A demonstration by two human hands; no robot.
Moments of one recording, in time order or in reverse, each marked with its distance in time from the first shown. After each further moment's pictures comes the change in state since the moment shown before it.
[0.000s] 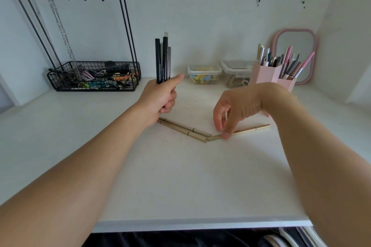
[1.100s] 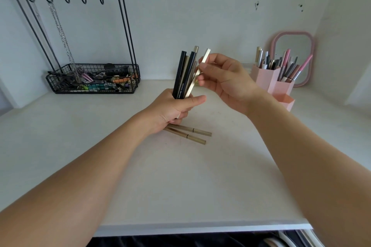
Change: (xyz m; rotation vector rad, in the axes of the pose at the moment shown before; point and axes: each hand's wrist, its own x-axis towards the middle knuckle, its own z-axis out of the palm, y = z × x) left_hand -0.009 -0.006 0.013 0.135 -0.283 0.043; right_hand 0.028 -0.018 0.002 1.324 0.675 -0.620
